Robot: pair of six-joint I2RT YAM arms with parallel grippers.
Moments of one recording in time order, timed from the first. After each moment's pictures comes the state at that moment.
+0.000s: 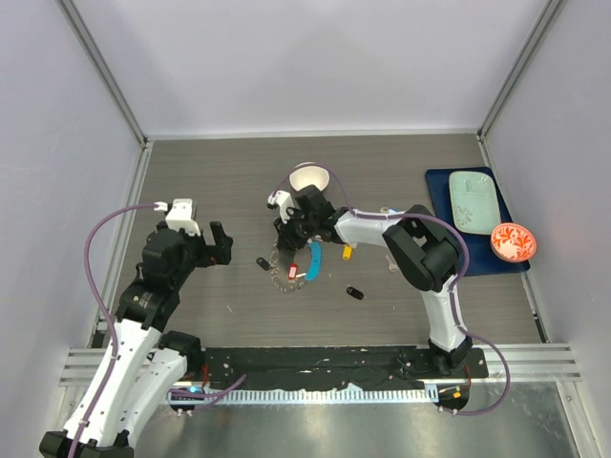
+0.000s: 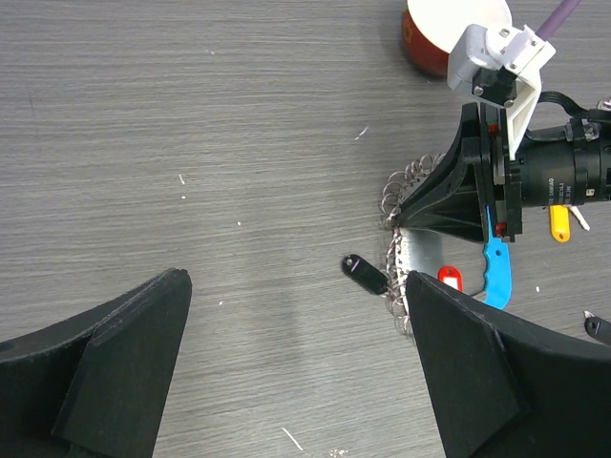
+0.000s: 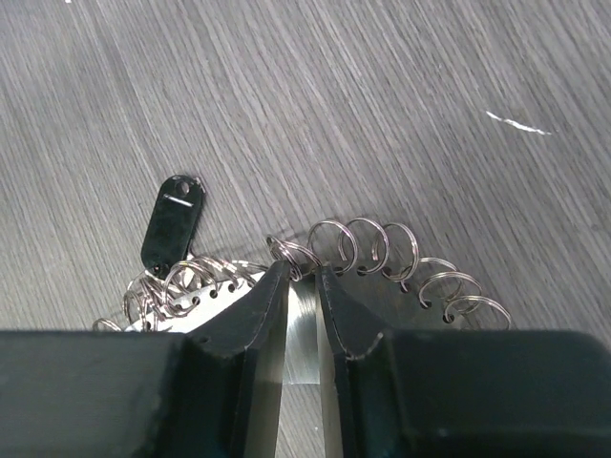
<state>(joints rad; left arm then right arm) -0.26 0.60 0.65 -0.45 -0.05 -0.21 0.75 2.08 1.31 0.04 -0.43 -0.10</state>
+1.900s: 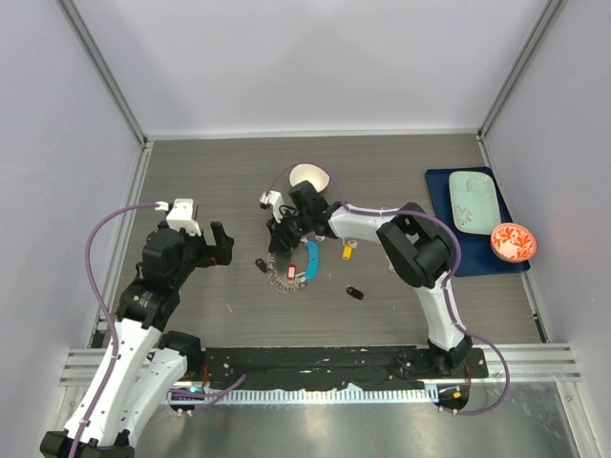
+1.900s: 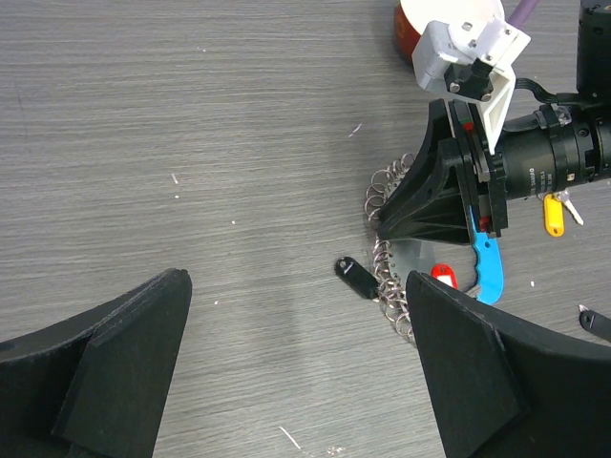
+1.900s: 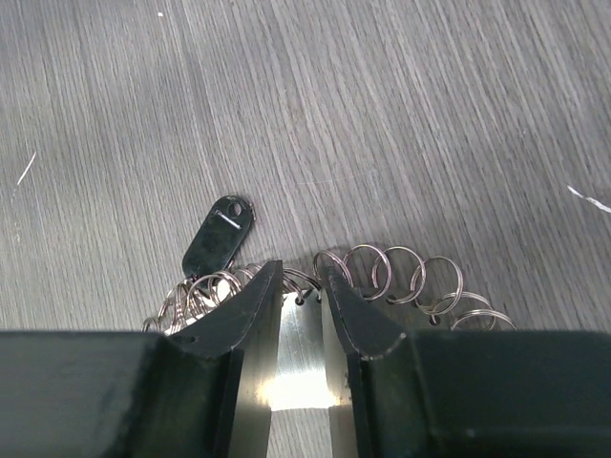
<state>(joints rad) -0.25 0.60 0.65 -0.45 -0.02 -0.21 0.75 2.14 1.42 -0.03 -0.59 -0.14</state>
